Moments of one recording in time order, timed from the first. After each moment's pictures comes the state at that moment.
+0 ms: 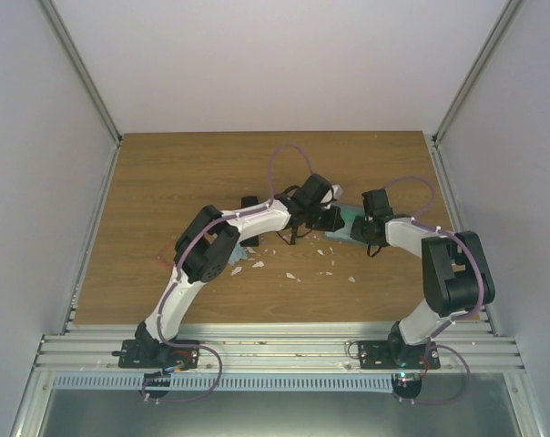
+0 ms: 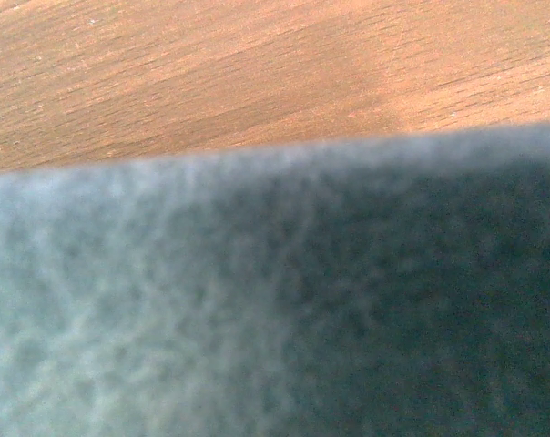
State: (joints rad) left arm -0.81 2.27 1.74 -0.25 0.37 -0.61; right arm 0.18 1.63 0.80 -0.27 0.09 0.45
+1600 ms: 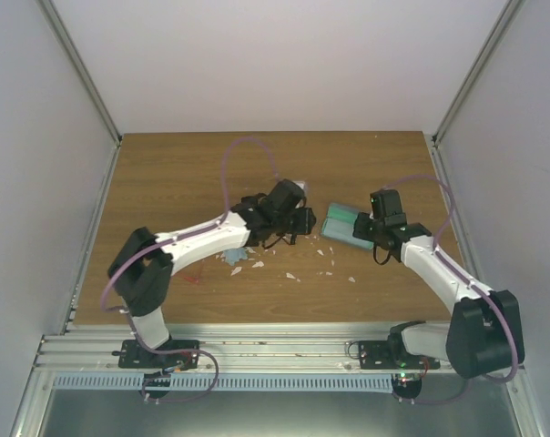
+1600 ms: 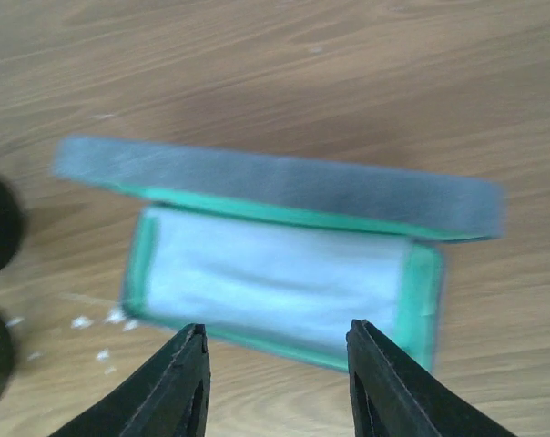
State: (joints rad) left arm -0.84 1.83 1.39 -0.32 0.01 -0.65; right arm 0.21 1.27 0.76 -0.41 0.08 0.44
